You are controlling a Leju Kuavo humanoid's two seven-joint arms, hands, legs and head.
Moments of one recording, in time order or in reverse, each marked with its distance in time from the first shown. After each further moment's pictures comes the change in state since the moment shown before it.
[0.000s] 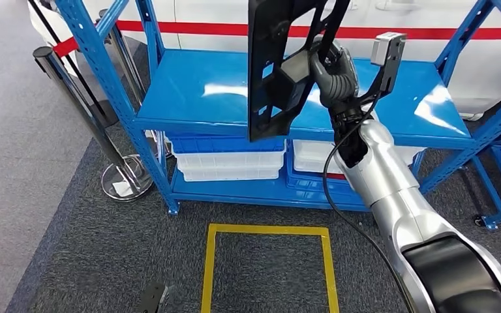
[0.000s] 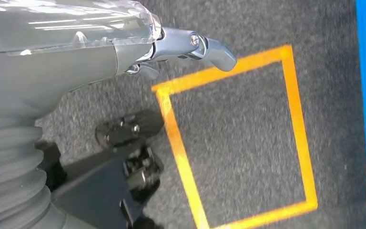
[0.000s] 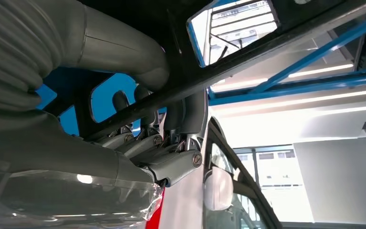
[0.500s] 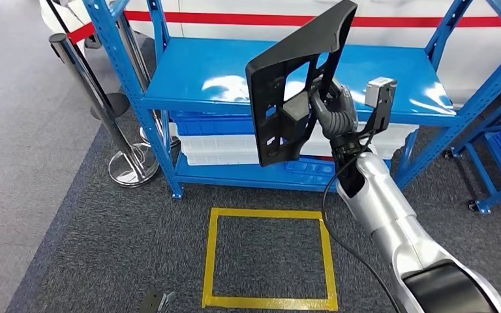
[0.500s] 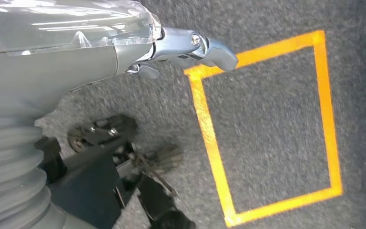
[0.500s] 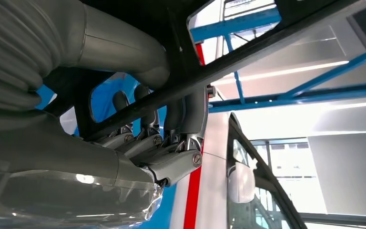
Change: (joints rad) left arm 0.027 0.001 0.000 0.000 0.009 -0.012 -0.018; right arm 0.158 -0.044 0.000 -0.055 0.064 -0.024 -0.061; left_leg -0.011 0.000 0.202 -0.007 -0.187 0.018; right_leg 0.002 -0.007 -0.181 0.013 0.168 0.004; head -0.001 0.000
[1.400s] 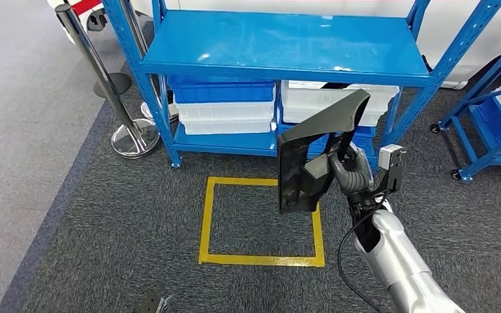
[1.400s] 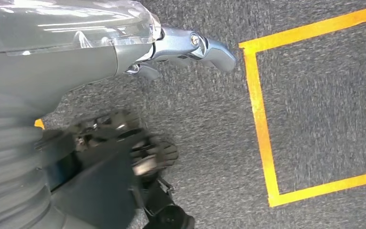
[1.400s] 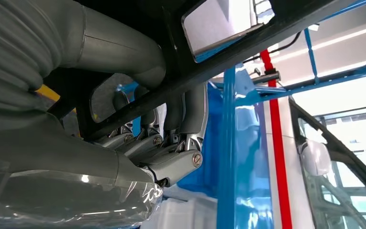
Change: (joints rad) left arm 0.019 0.006 0.004 0.001 0.015 -0.005 -0.033; right arm 0.330 -0.094 -0.085 -0.118 0.016 0.022 -0.019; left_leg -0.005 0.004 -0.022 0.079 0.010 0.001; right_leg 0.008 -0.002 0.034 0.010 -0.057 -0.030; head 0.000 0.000
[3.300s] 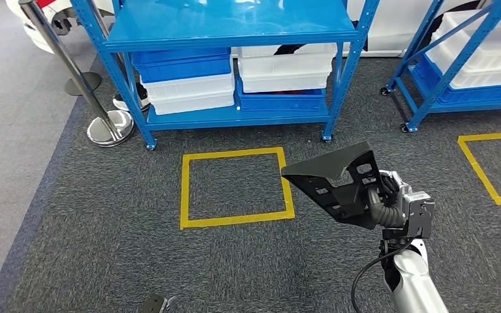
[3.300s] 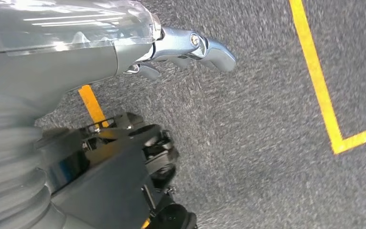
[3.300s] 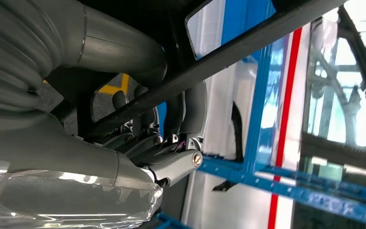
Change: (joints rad) left arm -0.002 0.001 -0.011 0.003 -0.027 0.005 0.016; right arm 0.250 -0.014 -0.278 -0.133 0.392 -0.206 -0.149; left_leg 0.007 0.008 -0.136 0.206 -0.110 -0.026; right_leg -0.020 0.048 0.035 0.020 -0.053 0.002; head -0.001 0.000
